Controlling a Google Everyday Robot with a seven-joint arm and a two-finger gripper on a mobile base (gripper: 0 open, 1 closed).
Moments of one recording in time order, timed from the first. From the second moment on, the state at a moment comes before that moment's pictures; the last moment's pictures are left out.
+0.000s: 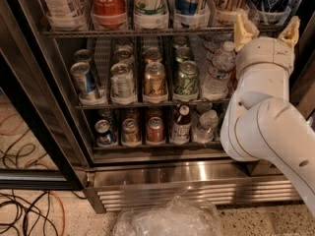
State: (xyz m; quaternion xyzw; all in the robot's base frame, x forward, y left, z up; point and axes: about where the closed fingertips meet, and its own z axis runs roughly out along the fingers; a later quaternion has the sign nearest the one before) arm 0.575 -0.249 1.042 0.11 0.58 -0.12 0.80
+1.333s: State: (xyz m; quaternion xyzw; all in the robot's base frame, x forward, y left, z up) arm 0.606 -0.253 1.054 0.12 0.57 -0.12 0.80
